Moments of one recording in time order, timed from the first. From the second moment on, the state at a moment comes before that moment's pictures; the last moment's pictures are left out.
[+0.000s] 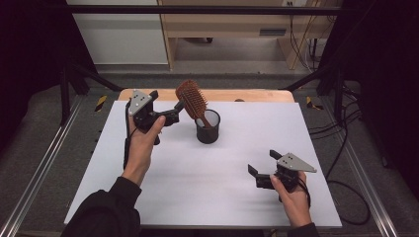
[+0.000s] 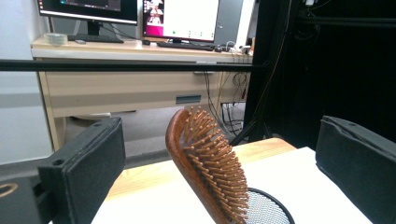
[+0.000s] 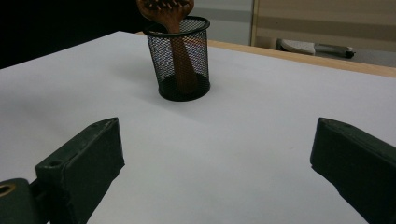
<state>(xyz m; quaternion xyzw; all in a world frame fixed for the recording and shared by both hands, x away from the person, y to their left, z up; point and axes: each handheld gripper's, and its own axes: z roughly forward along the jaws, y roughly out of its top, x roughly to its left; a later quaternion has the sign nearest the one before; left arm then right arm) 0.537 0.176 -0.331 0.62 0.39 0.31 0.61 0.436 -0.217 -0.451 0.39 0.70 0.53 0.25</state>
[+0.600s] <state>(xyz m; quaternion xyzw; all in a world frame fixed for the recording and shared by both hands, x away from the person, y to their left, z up) 0.520 0.202 -0.322 0.62 0.38 0.32 0.61 0.435 -0.216 -0.451 0.39 0.71 0.52 0.27</state>
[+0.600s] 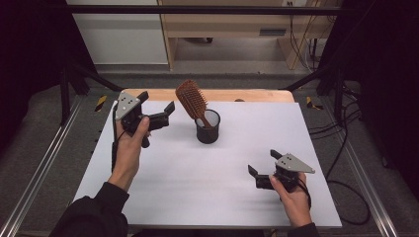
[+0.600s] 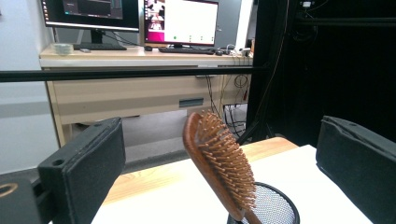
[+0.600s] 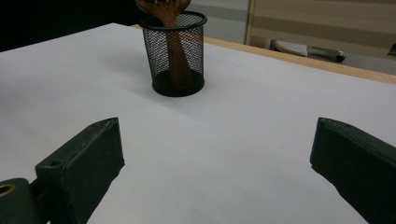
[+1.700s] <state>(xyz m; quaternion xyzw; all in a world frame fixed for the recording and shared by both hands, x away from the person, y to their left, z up) 0.468 0.279 -0.335 0.61 0.38 0.36 0.59 0.434 -0.218 -0.451 0.38 0.71 0.51 0.30</state>
